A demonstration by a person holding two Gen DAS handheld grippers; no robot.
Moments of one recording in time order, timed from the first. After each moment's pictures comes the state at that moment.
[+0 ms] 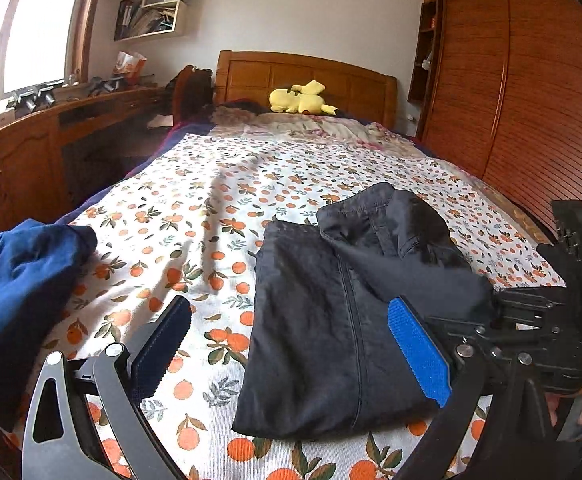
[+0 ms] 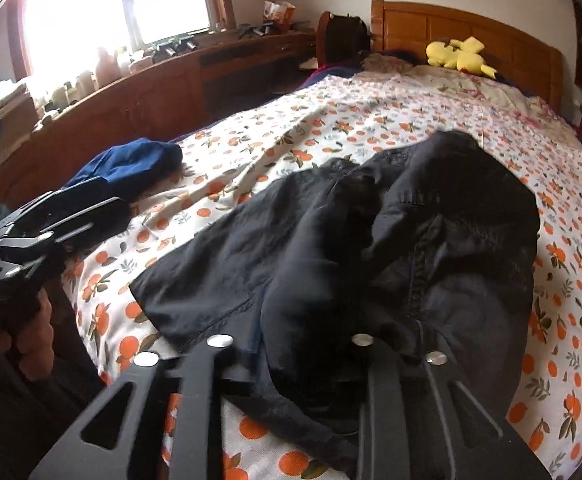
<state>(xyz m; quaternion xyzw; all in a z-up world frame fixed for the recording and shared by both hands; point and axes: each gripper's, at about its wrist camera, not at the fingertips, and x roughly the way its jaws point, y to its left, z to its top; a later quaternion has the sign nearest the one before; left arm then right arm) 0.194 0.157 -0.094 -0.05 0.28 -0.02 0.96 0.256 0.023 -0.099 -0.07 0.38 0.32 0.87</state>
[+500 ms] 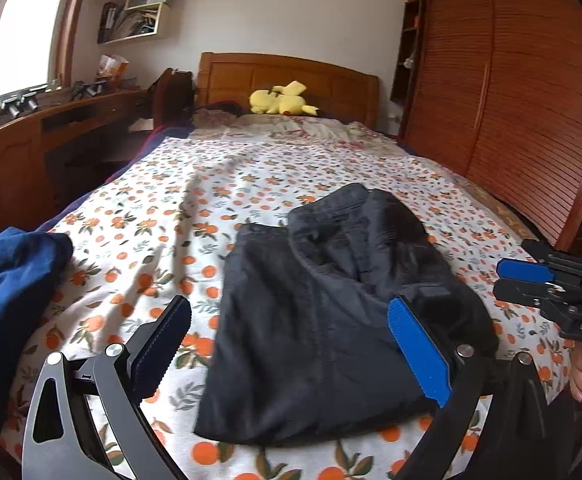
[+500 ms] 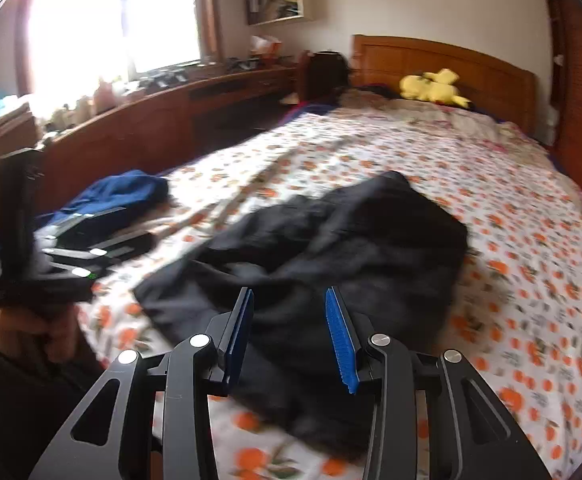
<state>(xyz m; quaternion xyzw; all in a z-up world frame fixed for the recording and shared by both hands) 0.198 0.129 -0.092 -0.05 0.28 -0.06 0.96 0.233 -0.060 -0.053 -0.07 0.33 0.28 0.90</state>
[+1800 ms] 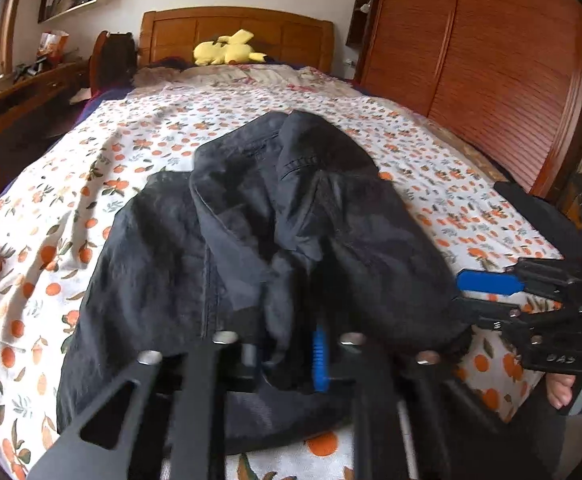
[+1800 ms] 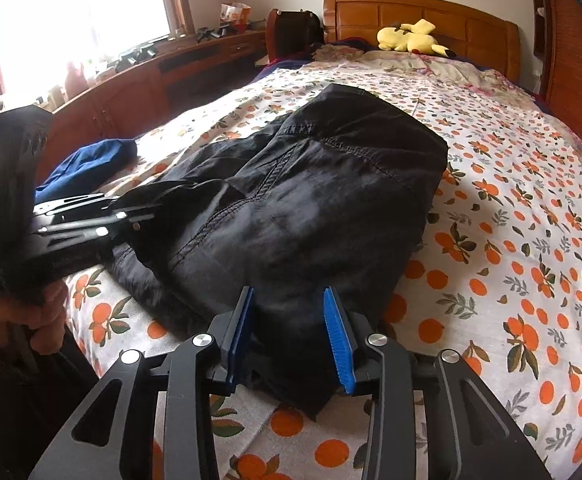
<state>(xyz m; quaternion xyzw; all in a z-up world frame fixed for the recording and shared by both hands) 0.241 0.054 -0.146 -0.02 0.36 -0.14 0.92 0.242 -0.094 -0.119 -0.05 0.40 0.26 0.88</state>
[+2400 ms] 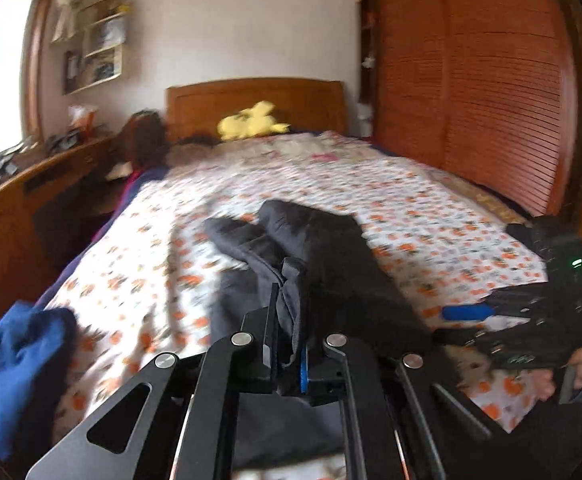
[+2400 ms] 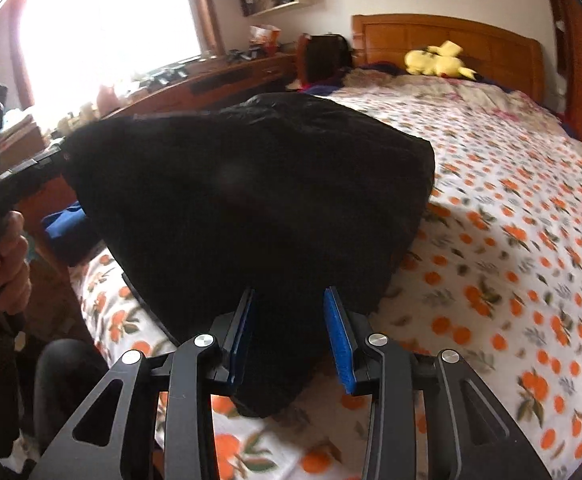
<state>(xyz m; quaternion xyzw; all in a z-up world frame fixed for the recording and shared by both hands) 0.198 0.107 -0.045 0.02 0.26 -0.08 0.96 0.255 -0.068 -0.088 -0.03 0.36 0.33 0.87</state>
